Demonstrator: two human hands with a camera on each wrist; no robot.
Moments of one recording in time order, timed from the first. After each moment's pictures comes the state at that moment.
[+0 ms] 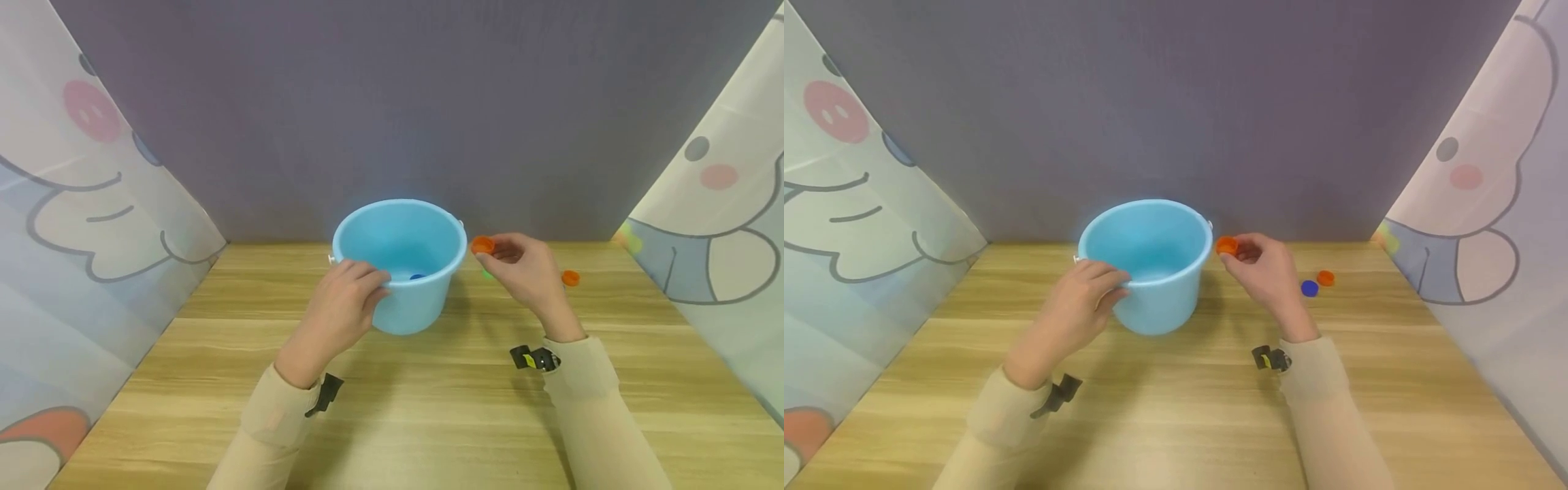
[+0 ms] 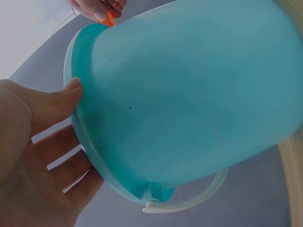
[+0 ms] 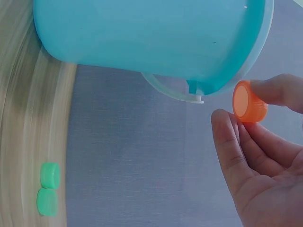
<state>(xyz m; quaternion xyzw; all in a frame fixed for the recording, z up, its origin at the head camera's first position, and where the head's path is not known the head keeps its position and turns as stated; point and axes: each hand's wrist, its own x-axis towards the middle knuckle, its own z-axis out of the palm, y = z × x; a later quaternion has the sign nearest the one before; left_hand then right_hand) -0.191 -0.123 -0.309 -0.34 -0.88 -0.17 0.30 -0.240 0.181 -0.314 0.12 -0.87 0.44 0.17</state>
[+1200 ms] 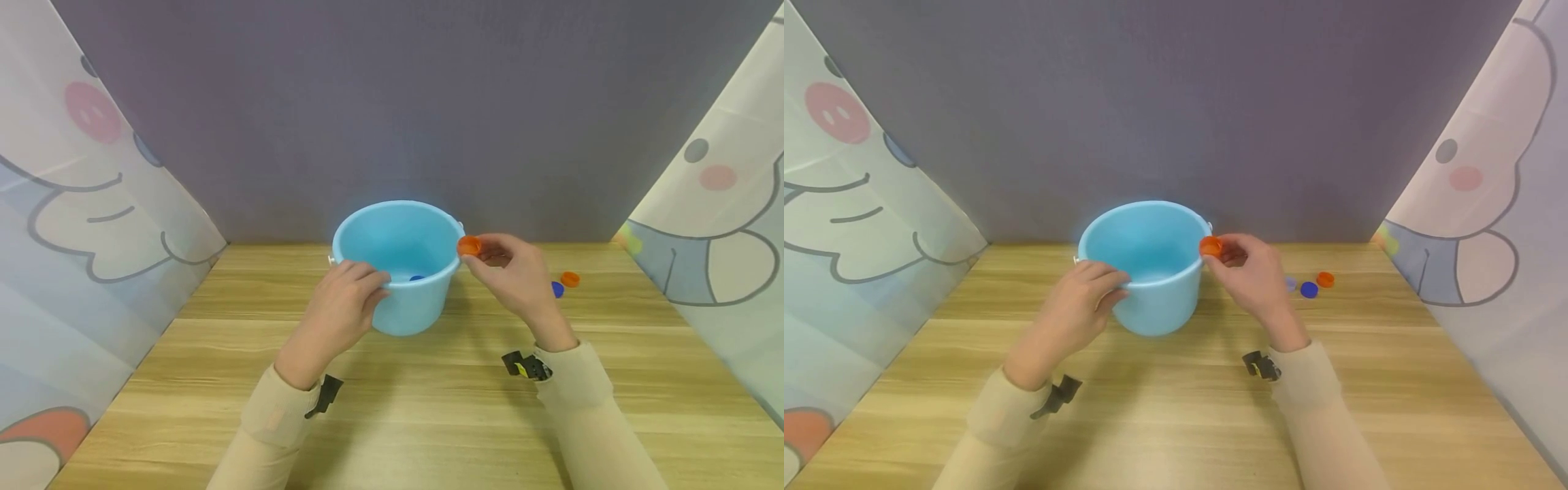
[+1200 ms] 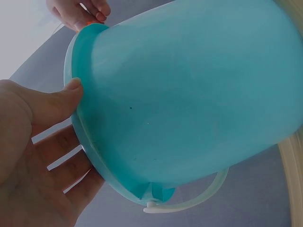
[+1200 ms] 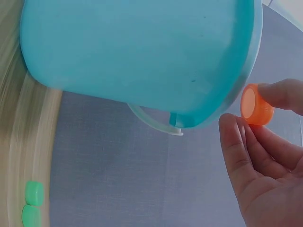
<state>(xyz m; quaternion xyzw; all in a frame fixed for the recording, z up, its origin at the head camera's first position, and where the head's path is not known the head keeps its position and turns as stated) -0.190 -0.125 -0.310 -0.33 -0.88 -0.17 0.30 -0.228 0.158 -0.310 0.17 -0.84 0.47 0.21</state>
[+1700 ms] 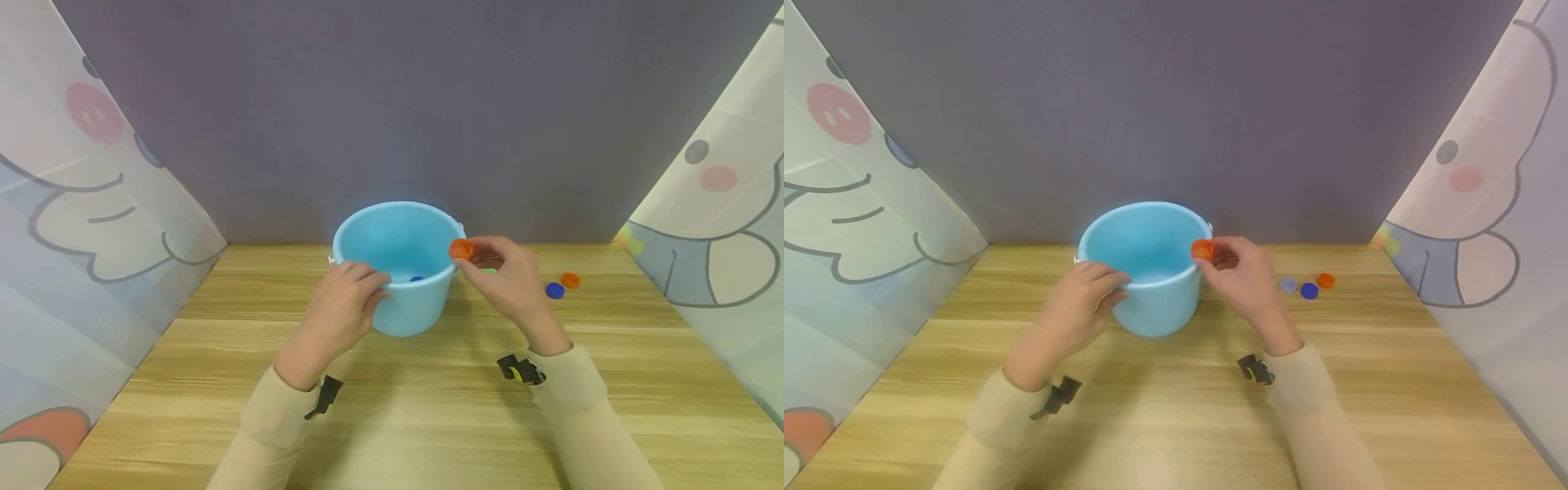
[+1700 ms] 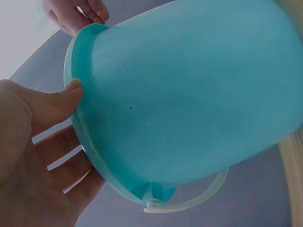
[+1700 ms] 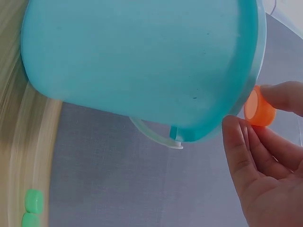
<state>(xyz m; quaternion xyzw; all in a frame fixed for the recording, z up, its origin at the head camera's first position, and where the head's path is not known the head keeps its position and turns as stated) -0.189 -0.124 -0.310 -0.33 -0.88 -0.17 0.30 -0.226 0.149 -0.311 0.20 -0.83 0.47 0.22</state>
